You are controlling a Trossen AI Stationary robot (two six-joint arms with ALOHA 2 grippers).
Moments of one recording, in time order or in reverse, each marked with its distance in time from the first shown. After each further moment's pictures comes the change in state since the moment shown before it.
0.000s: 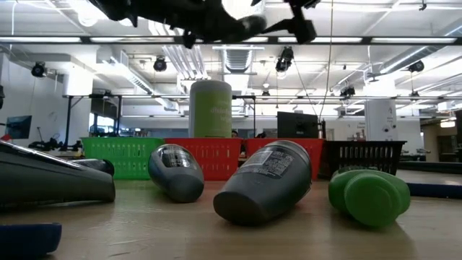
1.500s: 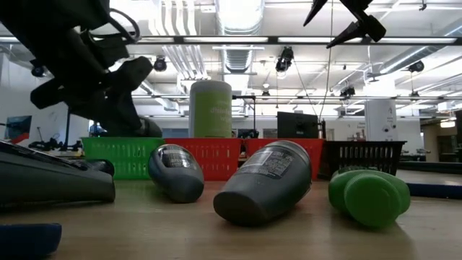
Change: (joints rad) left arm -0.620 0.171 -0.095 -1.226 -0.607 -1.732; right arm -0.082 -0.315 0.003 -0.748 -0.097 -0.178
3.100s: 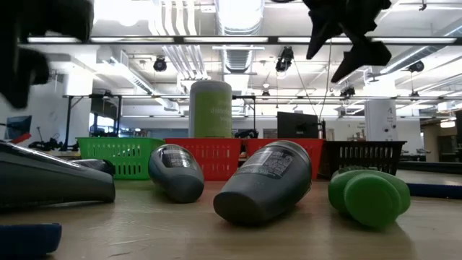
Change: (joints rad) left arm -0.123 -0.316 -0.027 0.165 0.825 0.513; right arm 0.073 0.196 -0.049 -0.105 -0.505 -0.036
